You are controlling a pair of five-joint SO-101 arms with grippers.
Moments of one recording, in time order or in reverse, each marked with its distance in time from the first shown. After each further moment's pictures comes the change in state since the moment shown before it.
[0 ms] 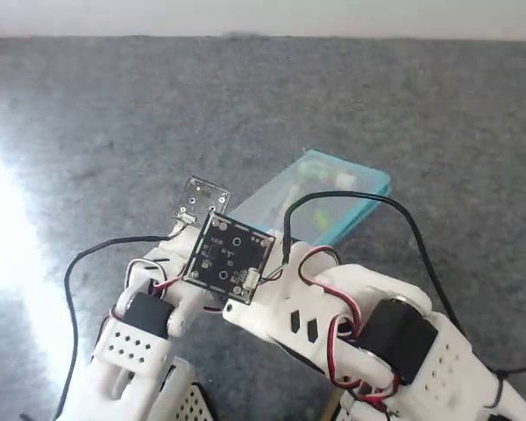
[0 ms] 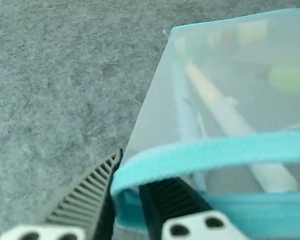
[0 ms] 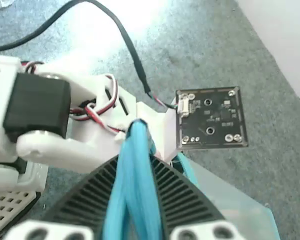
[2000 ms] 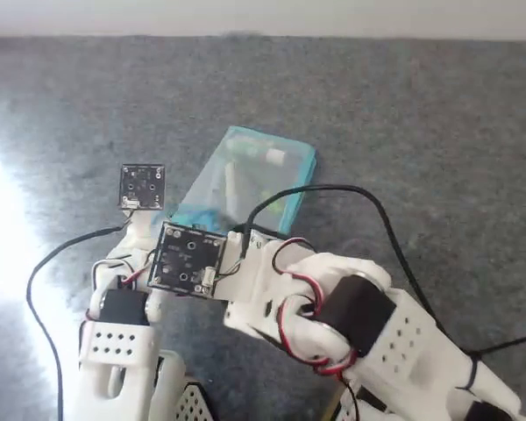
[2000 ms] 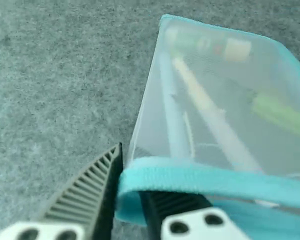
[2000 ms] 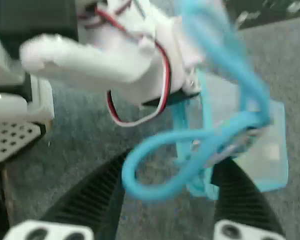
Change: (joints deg) left arm -16.6 0.0 -2.2 2.6 5.9; right arm 2.2 9.5 -0.1 11.8 9.0
